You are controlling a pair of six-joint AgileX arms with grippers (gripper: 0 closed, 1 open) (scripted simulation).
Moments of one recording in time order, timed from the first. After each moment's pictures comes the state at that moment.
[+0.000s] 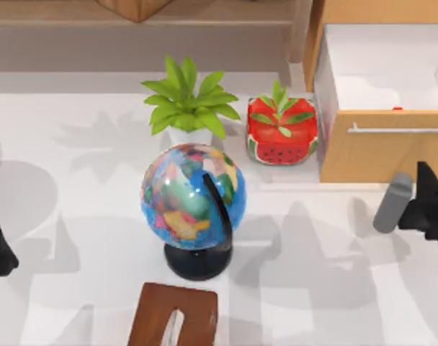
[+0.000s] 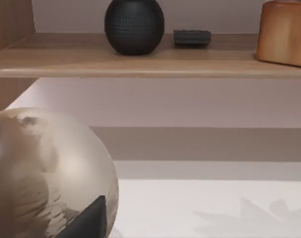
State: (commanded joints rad) left arm 0.00 0.00 0.00 0.00 0.00 0.00; right arm 0.35 1.98 0.22 1.75 0.38 -1.55
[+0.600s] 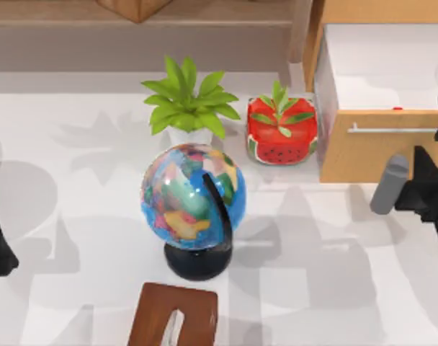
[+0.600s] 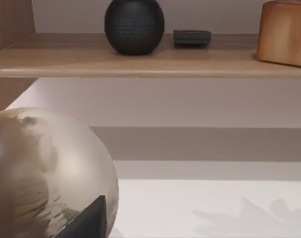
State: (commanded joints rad) left arm 0.00 0.00 0.00 0.00 0.00 0.00; right arm 0.31 1.99 0.31 1.68 0.34 -1.56
